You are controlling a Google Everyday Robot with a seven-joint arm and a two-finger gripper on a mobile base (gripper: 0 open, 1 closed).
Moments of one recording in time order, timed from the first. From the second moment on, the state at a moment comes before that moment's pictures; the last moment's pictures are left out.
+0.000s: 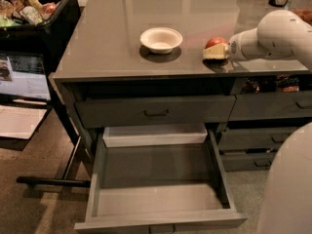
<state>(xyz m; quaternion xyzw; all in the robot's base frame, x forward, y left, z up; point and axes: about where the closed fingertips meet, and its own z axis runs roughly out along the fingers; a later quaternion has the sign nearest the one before) 0.769 -0.254 0.839 -0.10 0.89 0.08 0.44</state>
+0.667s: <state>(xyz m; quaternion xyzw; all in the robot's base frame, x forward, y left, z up) 0.769 -0.254 0.839 -0.10 0.89 0.08 0.44</state>
